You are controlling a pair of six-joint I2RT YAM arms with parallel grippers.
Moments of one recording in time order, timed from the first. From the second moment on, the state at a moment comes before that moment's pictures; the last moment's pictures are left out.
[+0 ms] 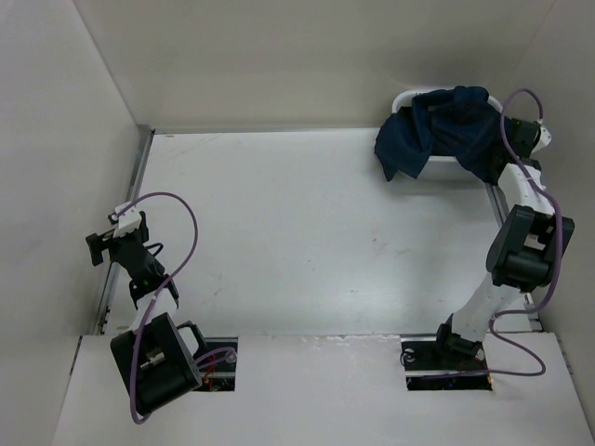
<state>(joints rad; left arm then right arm) 0.48 1.04 0.20 0.95 -0.33 0.35 -0.35 1.83 1.47 -0.23 0.09 0.60</state>
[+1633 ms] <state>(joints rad) 0.45 0.98 0.49 0.51 -0.18 0.33 0.77 0.96 0.87 0.19 0.21 0.16</state>
